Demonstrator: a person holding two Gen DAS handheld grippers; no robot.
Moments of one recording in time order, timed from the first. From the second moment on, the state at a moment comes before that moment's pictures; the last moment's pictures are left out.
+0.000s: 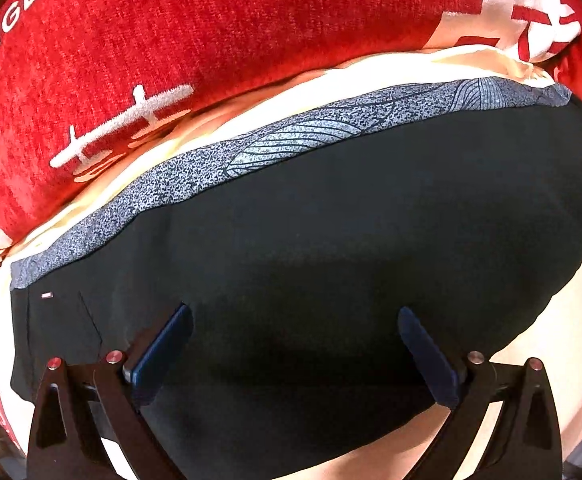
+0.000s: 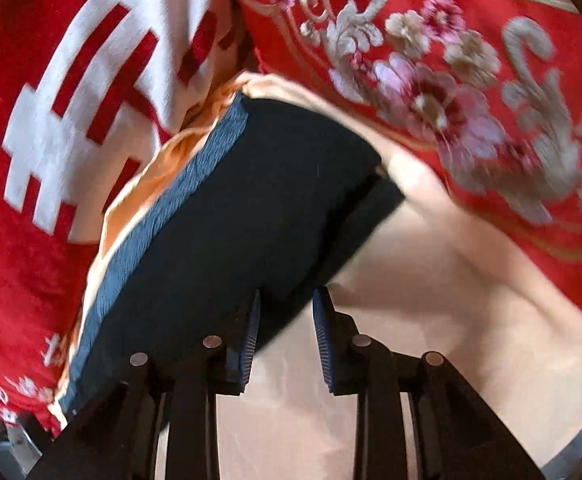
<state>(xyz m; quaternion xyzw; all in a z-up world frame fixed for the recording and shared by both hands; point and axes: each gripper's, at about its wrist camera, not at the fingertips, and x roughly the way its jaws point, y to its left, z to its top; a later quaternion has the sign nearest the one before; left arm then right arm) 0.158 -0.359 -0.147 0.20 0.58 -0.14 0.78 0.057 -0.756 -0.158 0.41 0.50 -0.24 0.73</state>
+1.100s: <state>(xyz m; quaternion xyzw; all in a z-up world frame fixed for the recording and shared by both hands) 0.246 -0.395 -0.156 0.14 0.58 -0.07 0.80 0.208 -0.671 -0.178 0.23 0.54 -0.11 0.80</state>
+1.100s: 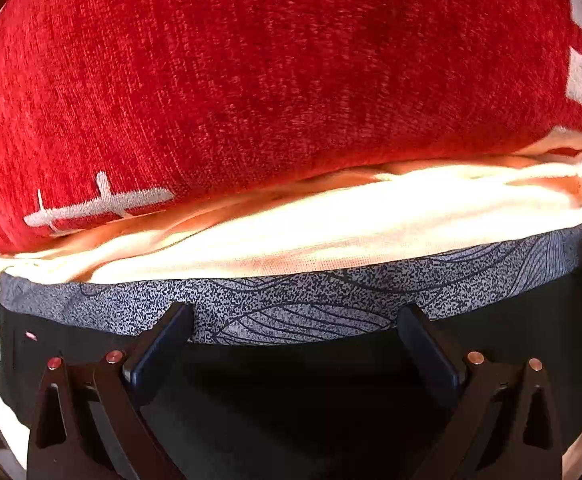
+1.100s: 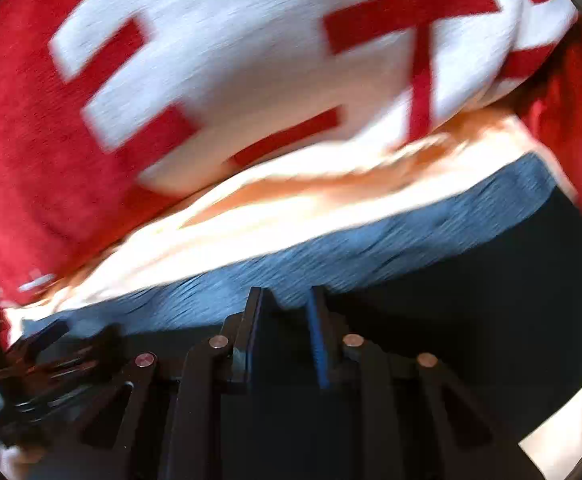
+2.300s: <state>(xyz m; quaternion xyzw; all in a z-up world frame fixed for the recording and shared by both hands) 0.153 -0.406 -0.146 0.22 0.58 -0.06 0.78 0.095 -0.635 -0.169 0.22 0.63 -0.06 0.74</state>
